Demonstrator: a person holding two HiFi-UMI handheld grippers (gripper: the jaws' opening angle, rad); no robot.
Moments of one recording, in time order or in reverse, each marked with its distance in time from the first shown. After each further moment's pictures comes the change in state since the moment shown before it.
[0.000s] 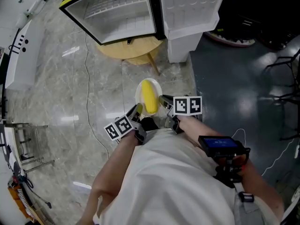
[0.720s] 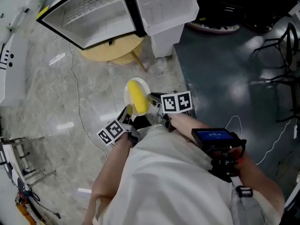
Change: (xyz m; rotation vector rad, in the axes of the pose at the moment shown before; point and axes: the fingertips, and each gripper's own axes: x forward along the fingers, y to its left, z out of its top) left arm 0.003 -0.004 -0.013 -0.035 0.005 -0.017; right arm -0.011 -0.003 -0.003 -0.029 -0.007 -0.008
